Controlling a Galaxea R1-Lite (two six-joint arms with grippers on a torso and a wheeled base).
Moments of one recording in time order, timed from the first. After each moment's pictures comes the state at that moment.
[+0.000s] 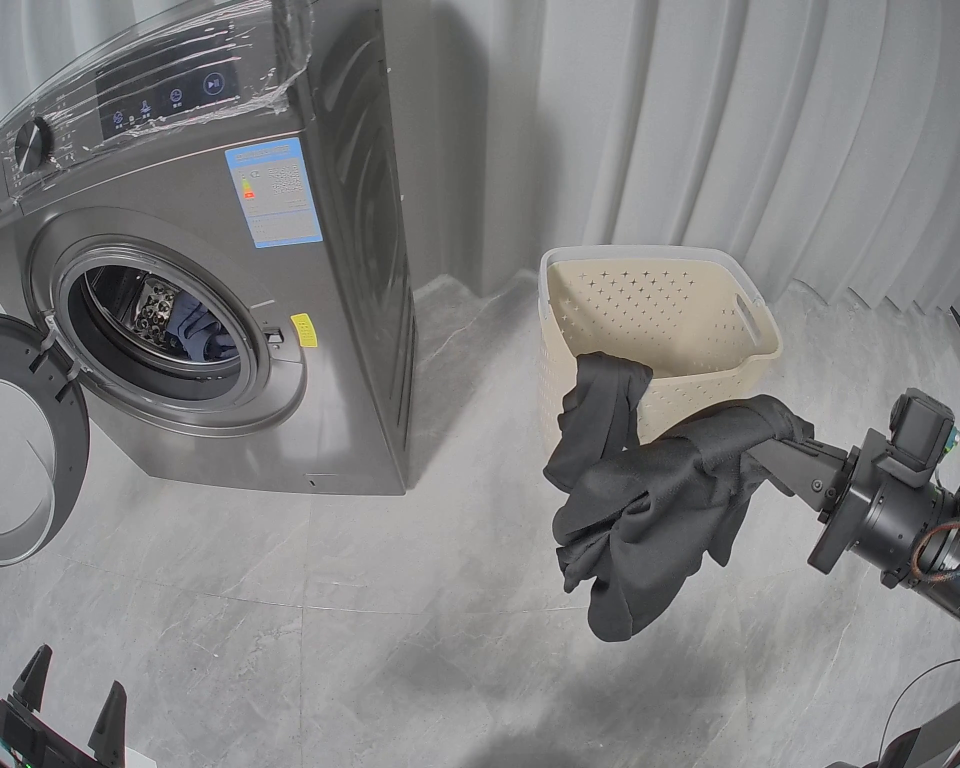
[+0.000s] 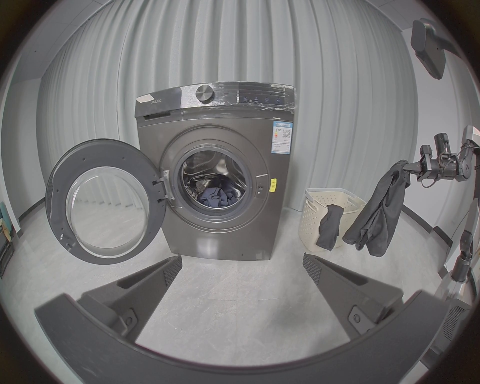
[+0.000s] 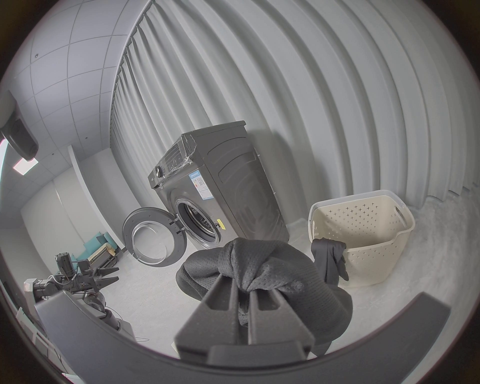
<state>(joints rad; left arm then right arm) 0.00 0.02 -0.02 0.00 0.01 -0.02 0.69 1.24 -0.41 -0.89 0.00 0.17</state>
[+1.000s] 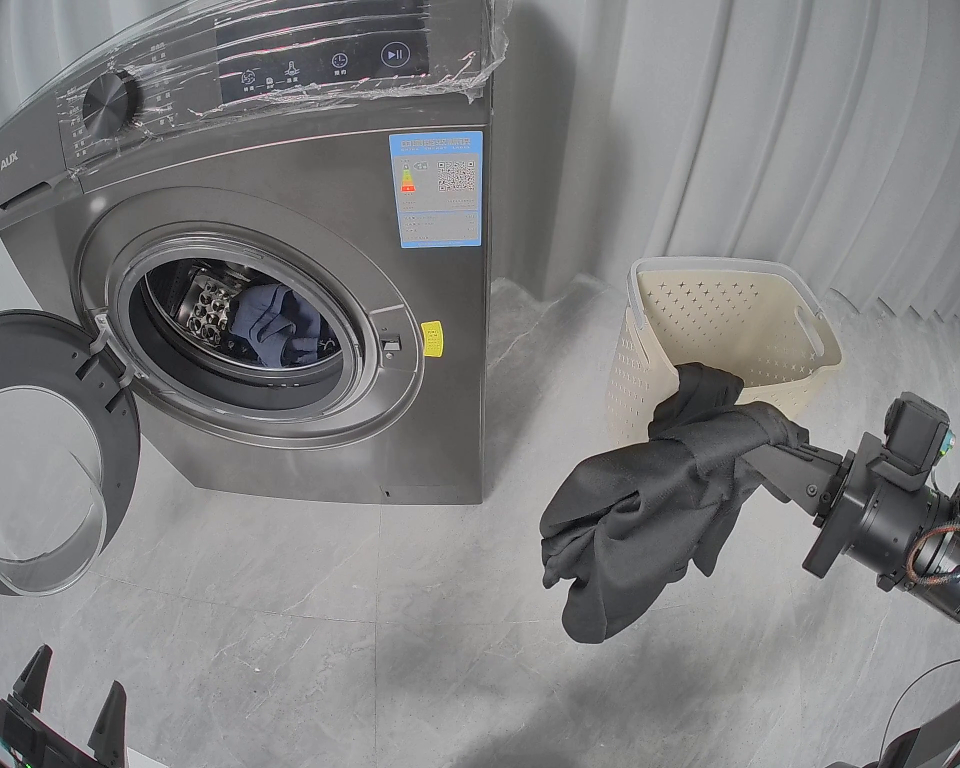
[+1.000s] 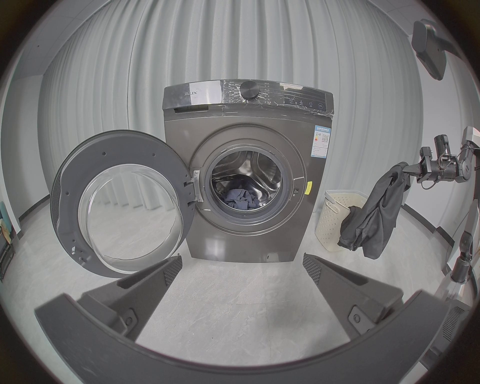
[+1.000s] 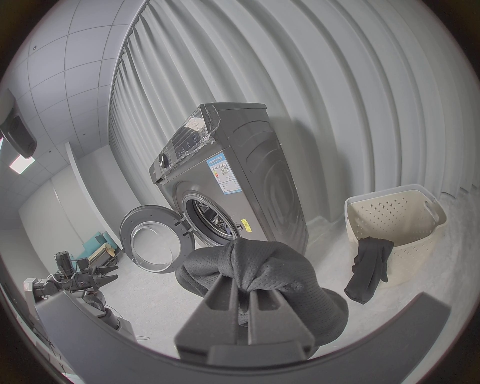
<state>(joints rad) 0.00 0.02 -0.02 0.00 0.01 -0.03 0.69 1.25 -0.41 -0.89 0.00 0.18</state>
